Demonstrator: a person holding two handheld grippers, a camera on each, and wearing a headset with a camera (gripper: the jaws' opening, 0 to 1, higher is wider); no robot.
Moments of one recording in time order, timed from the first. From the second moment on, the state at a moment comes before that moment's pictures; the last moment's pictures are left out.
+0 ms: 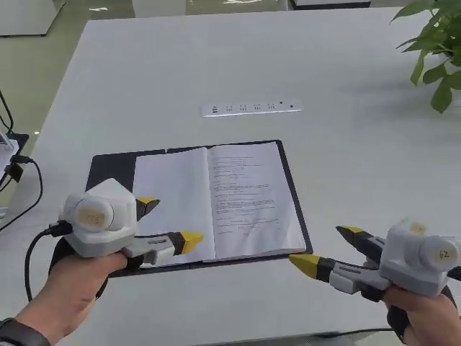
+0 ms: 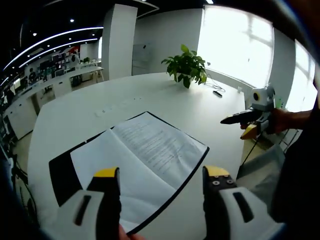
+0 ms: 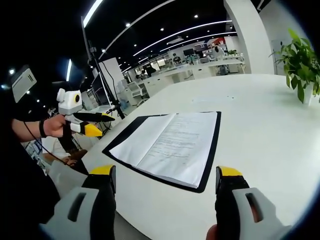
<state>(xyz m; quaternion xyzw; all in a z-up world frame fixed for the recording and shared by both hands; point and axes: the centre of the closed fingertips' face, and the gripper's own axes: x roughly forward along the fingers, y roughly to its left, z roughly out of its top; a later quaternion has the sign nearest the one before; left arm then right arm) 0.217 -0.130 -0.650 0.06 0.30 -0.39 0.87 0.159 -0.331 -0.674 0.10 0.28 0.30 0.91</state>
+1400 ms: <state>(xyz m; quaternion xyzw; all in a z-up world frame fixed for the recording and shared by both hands) 0.252 -0.316 -0.742 0.14 0.34 -0.49 0.79 0.152 -0.340 -0.685 0.12 0.29 0.30 0.90</state>
